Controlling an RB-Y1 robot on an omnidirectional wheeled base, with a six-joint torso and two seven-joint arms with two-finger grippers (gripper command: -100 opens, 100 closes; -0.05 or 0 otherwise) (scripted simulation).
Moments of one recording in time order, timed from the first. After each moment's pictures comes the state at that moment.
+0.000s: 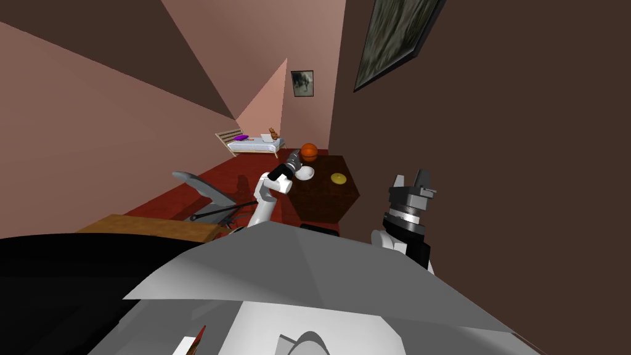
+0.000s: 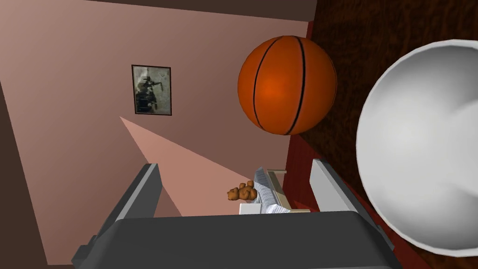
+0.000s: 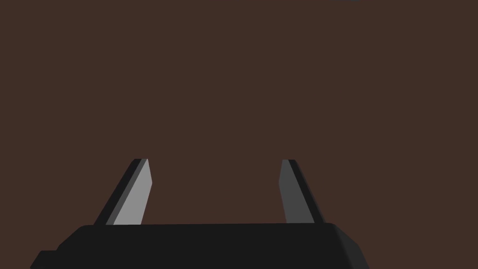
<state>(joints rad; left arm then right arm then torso) -0.10 0.24 -0.08 -2.20 -0.04 0.76 0.39 0.53 -0.01 -0.02 -2.29 -0.07 -0.46 0.08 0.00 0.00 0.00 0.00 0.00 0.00</state>
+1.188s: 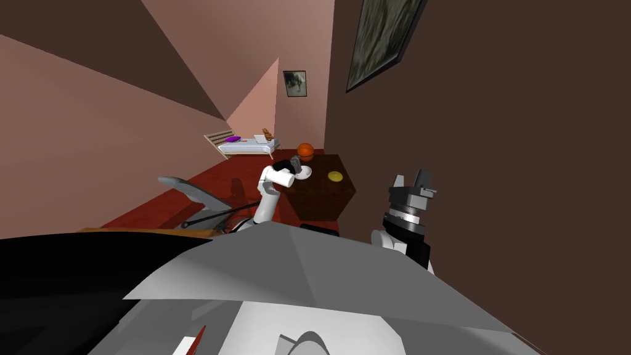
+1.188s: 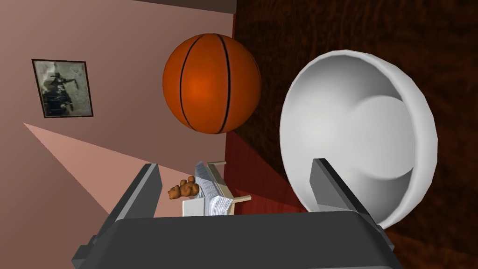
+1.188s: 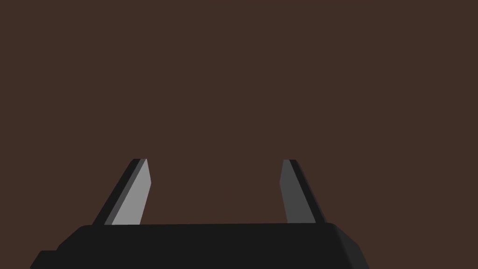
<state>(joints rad) -0.23 0.22 -0.06 -2.15 -0.03 1.12 0.42 0.53 -0.01 -0.02 -2.29 -0.07 -0.46 0.08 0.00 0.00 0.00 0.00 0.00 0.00</state>
